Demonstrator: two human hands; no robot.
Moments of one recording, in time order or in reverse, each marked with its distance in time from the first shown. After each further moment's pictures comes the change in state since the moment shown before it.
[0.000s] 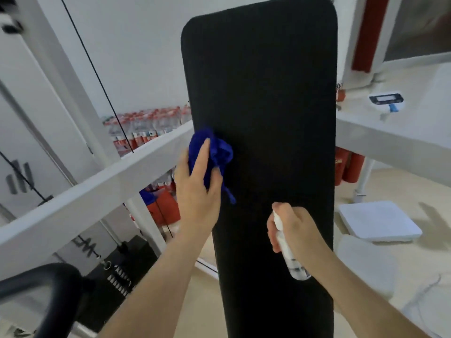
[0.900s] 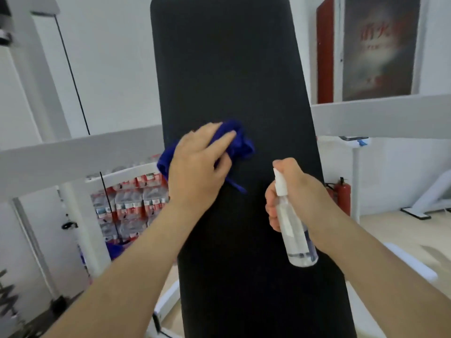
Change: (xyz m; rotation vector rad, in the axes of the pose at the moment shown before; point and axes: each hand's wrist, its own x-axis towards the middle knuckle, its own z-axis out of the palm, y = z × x) left_hand -0.041 -0.045 0.084 0.256 0.170 0.689; right_hand 0.027 0.082 -0.017 0.176 0.092 -0.205
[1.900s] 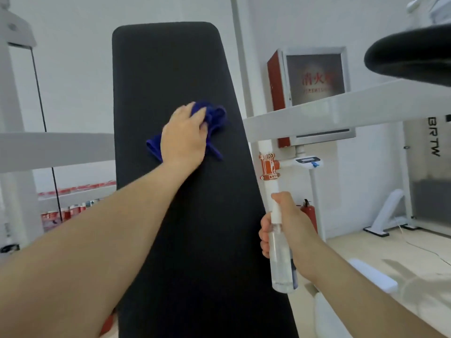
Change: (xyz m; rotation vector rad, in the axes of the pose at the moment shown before) left_hand 0.021 0.075 0.034 0.113 0.083 -0.051; right_hand -0.044 0.117 -0.081 0.221 0.127 -0.001
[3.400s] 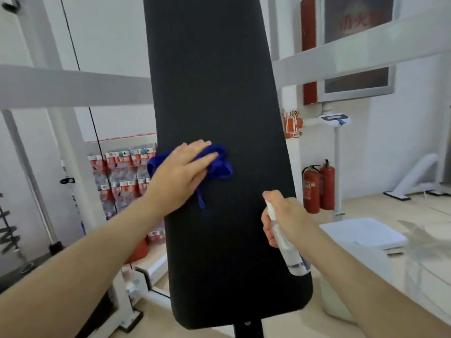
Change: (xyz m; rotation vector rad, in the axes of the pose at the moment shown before) left_hand -0.192 -0.057 -0.053 -0.063 -0.258 0.332; right_hand -0.043 0.097 0.015 -0.325 -0.119 0.012
